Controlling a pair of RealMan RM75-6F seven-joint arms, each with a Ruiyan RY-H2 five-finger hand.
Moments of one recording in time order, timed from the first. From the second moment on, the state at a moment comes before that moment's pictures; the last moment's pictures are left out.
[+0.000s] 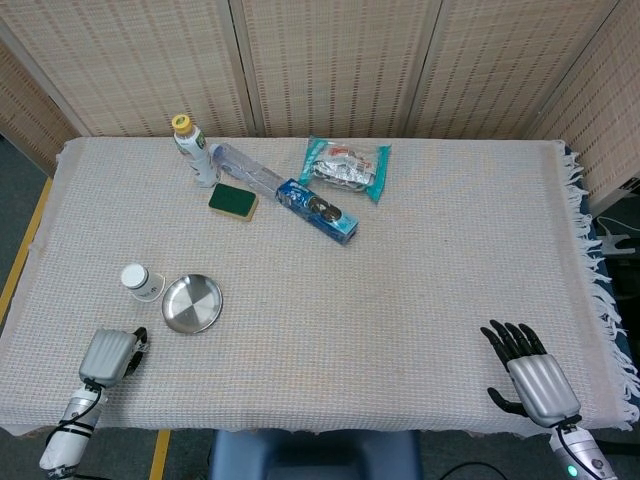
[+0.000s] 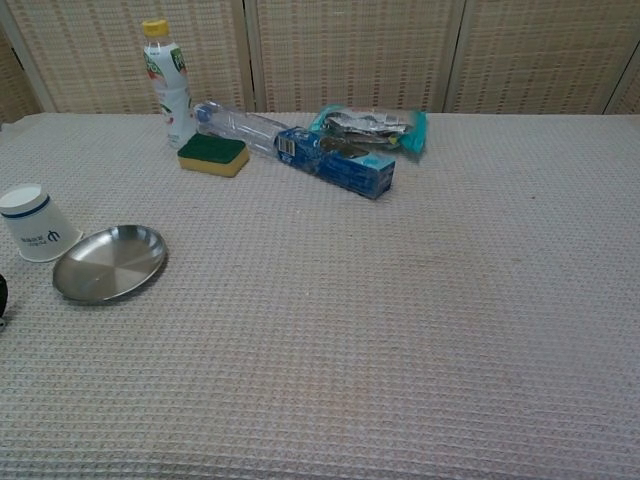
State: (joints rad) left arm -0.27 -1.55 -0.01 -1.10 1.47 1.22 0.24; right arm 0.10 -1.07 -0.09 -1.84 -1.54 1.28 -0.29
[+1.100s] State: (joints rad) left arm -0.49 -1.65 -0.15 -1.10 1.38 1.09 0.30; right arm 0.11 -1.07 -0.07 -1.83 -1.50 1.27 -0.29
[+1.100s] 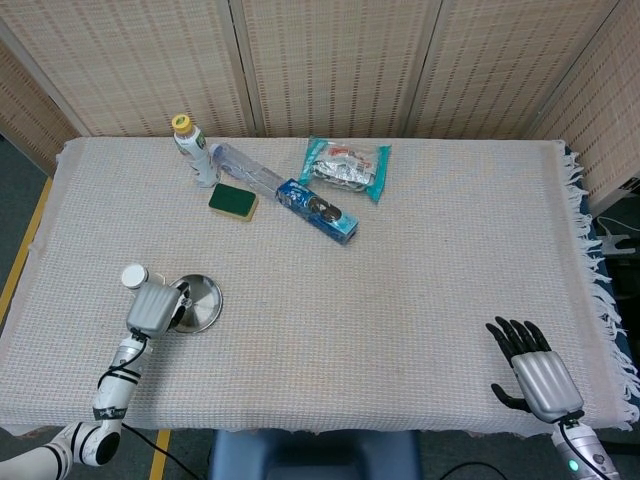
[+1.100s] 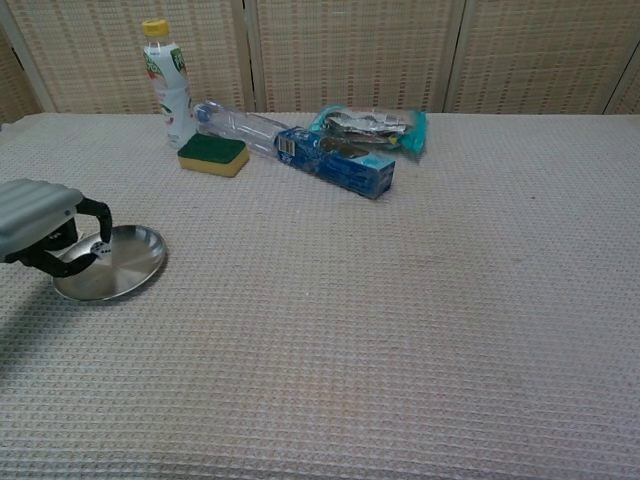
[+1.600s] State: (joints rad) left arm -0.44 -1.53 -0.12 -1.29 1.41 1.23 0.27; right arm 0.10 -1.07 -0.08 -1.83 -1.54 1.31 -0.27
